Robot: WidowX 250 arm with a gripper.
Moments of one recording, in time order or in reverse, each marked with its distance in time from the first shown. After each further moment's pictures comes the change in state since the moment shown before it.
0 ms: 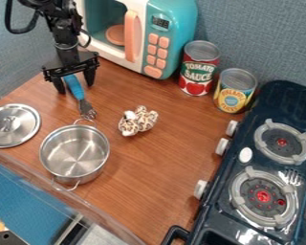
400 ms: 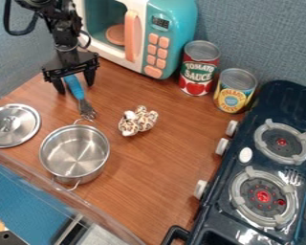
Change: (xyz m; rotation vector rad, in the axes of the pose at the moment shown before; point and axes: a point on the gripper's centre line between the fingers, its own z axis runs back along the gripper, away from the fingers) arm -0.011 0.003 0.002 0.000 0.016 -0.013
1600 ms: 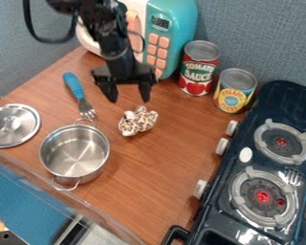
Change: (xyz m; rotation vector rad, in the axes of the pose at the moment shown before) arm -0.102 -0.079 0.055 -0.281 0.020 -0.581
